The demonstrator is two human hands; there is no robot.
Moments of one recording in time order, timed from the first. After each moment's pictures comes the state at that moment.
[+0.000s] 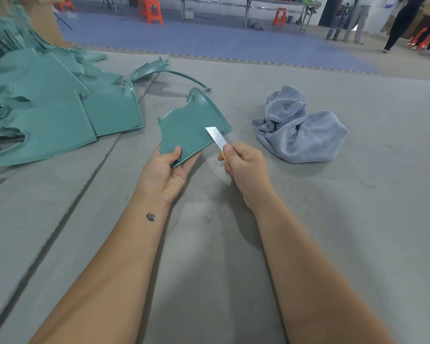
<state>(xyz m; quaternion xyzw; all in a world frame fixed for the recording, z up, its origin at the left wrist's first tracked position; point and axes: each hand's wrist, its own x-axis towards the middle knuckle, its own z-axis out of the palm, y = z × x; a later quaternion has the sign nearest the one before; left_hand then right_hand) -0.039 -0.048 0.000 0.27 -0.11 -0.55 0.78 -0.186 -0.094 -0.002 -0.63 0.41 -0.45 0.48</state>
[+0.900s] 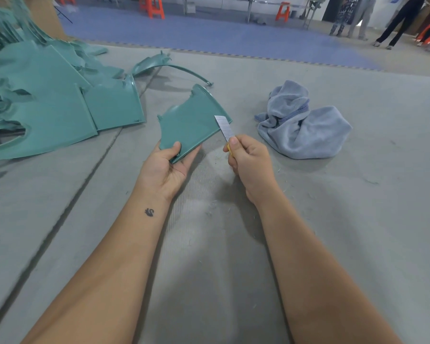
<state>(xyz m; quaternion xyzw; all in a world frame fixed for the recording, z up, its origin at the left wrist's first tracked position) -0.042 -0.046 0.004 0.24 -0.05 -0.56 0.79 -0.188 -0.099 -0.006 -0.63 0.38 -0.47 0.49</state>
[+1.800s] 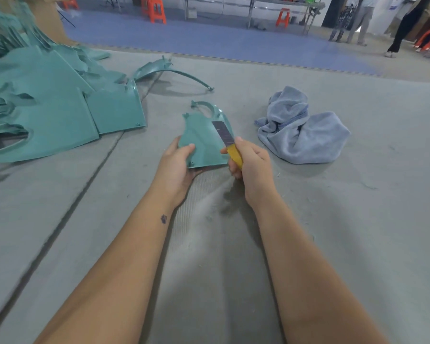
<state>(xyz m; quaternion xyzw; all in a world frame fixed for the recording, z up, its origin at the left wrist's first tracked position) -0.054 -0.050 0.002 0.41 -0.23 -0.50 0.72 -0.187 -0.091 0.007 -0.54 0.39 -0.48 0.58</state>
